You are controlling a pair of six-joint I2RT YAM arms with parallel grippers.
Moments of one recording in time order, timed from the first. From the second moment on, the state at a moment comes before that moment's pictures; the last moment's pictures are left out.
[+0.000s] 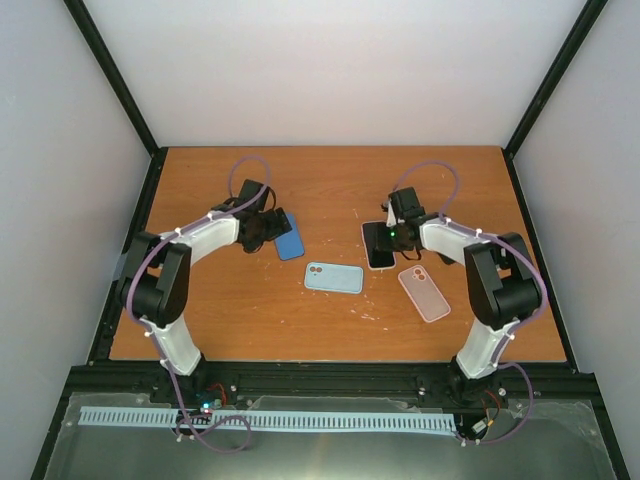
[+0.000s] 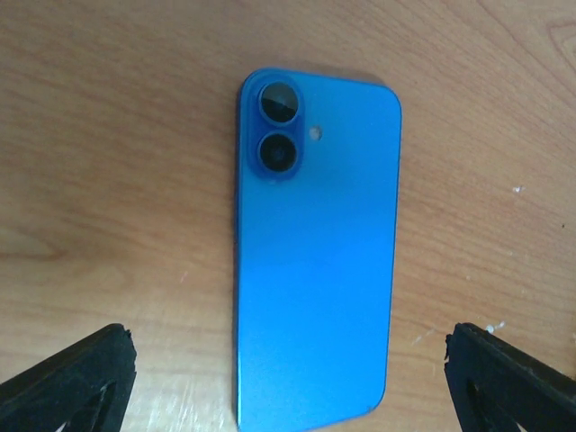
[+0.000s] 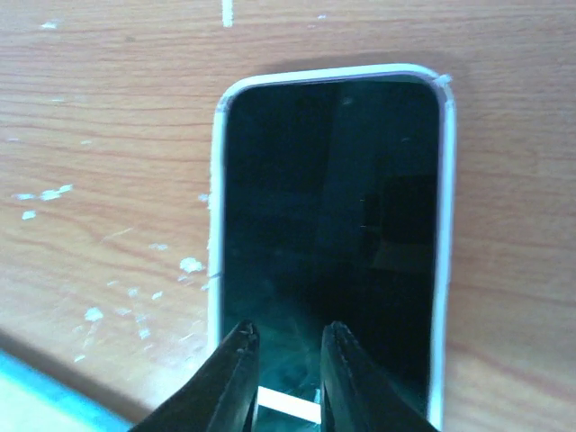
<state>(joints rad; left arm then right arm) -0.35 1.74 1.10 -0.40 0.06 -0.79 0.34 1.80 1.07 -0.33 -0.17 0.32</state>
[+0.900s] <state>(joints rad) -0.38 2.03 1.41 -0.55 0.02 -0.76 0.54 1.80 0.94 -0.13 -0.40 0.32</state>
